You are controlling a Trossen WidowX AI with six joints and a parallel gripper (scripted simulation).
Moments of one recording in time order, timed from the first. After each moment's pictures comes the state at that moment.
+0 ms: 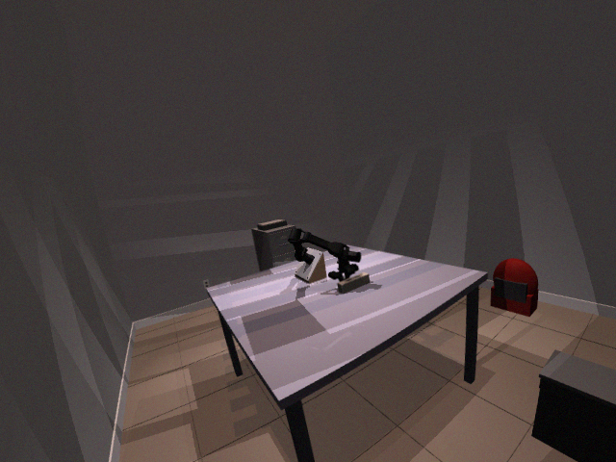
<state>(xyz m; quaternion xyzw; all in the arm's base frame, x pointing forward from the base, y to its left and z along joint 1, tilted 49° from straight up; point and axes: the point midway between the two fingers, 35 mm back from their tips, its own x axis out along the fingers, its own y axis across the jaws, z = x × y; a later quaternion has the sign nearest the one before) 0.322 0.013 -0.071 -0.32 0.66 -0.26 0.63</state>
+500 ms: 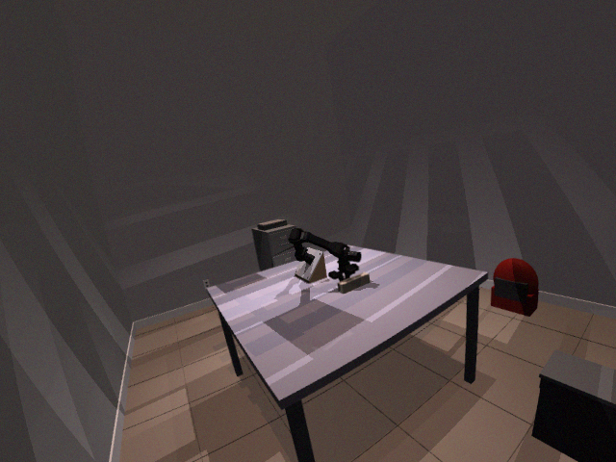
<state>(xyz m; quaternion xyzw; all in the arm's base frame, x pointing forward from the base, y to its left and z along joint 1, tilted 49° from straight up) 0.322 0.013 -0.071 -0.32 0.66 -0.26 0.63</state>
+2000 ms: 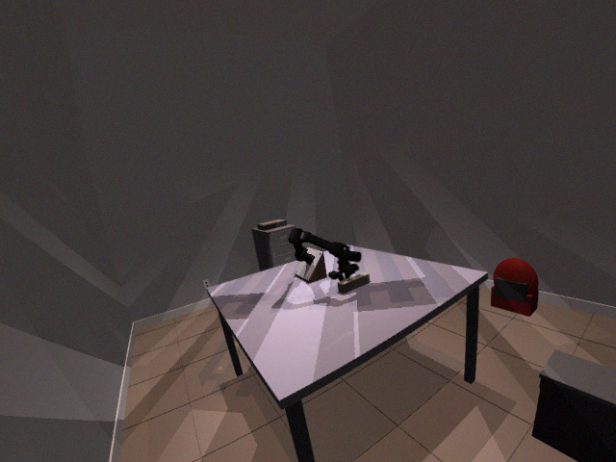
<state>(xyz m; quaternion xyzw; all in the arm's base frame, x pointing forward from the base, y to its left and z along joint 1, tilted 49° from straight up) 0.322 0.013 -0.072 -0.32 0.66 -0.26 0.63</state>
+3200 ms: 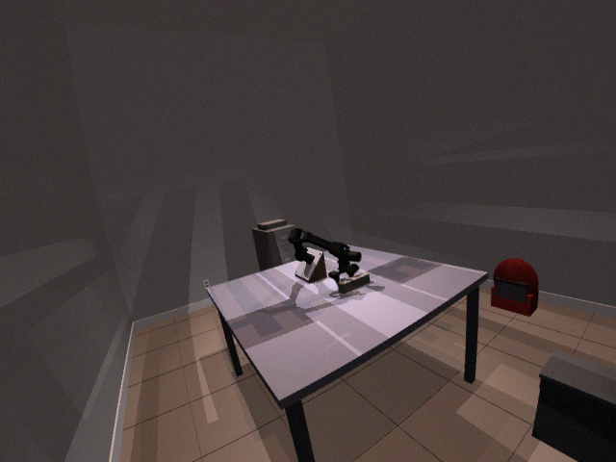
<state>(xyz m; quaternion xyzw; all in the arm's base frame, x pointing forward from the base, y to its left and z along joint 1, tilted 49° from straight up) 0.321 0.012 -0.072 -0.32 0.66 -0.26 0.63</state>
